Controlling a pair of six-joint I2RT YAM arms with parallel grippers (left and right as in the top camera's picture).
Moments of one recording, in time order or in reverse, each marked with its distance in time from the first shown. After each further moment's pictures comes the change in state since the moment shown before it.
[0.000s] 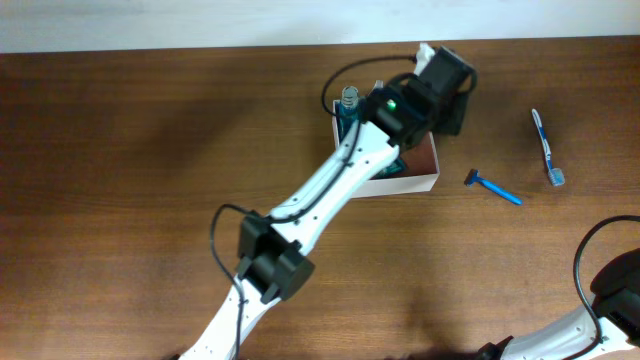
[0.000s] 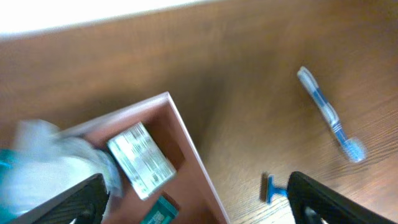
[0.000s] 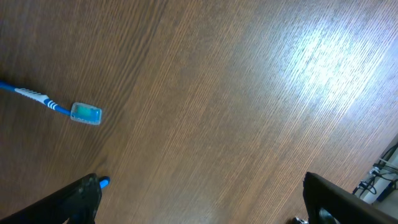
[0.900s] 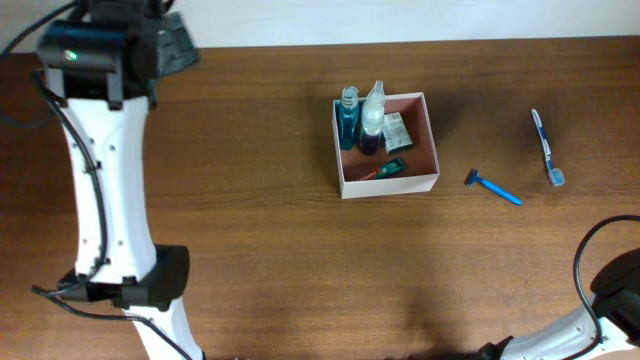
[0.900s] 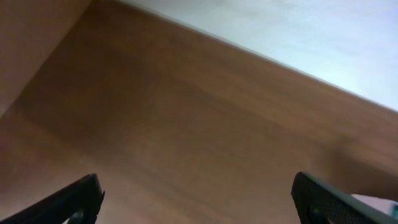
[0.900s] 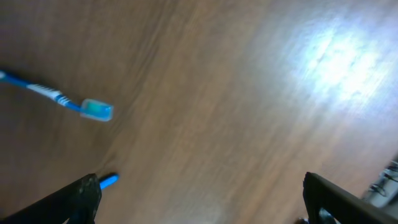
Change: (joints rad) left arm 0.695 -0.407 0.083 -0.642 -0.240 -0.019; right arm 0.000 0.000 0.000 0.002 -0.050 0.000
